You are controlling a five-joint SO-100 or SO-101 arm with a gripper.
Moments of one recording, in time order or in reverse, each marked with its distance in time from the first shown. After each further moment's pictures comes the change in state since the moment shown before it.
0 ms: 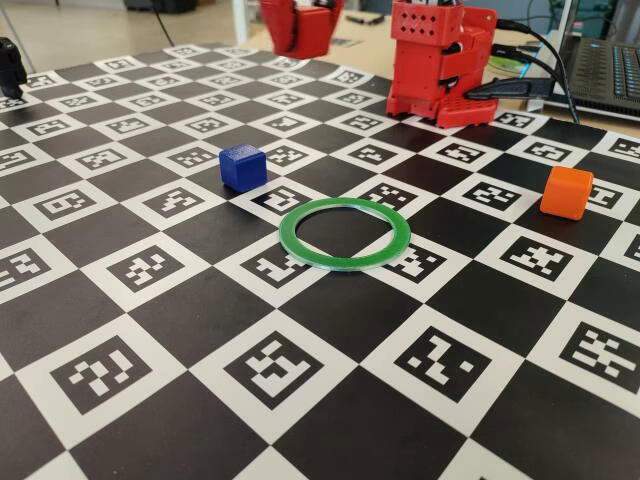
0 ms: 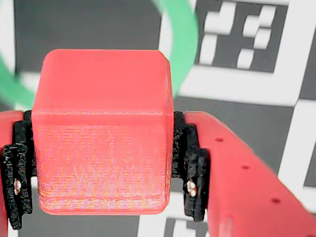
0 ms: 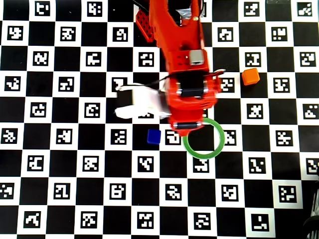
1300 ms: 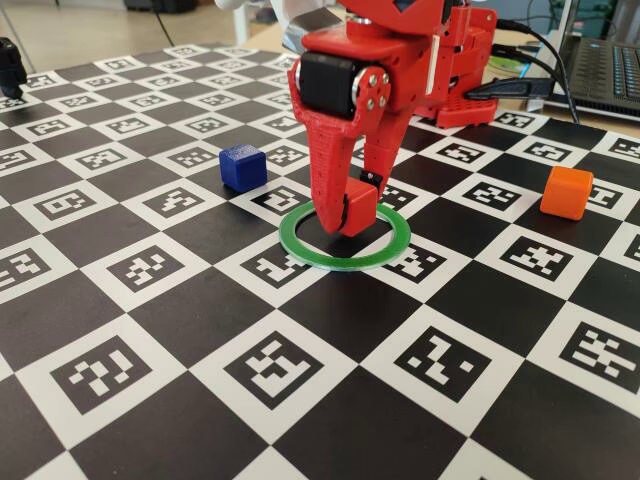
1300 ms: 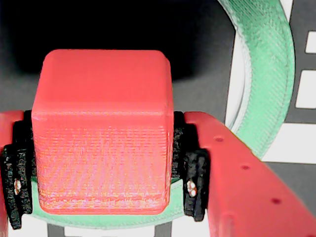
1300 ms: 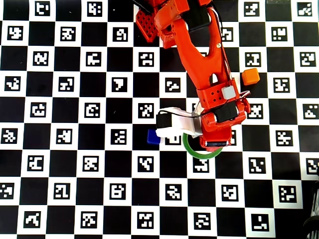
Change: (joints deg) arm -5.9 -19.0 13.6 -29.9 10.5
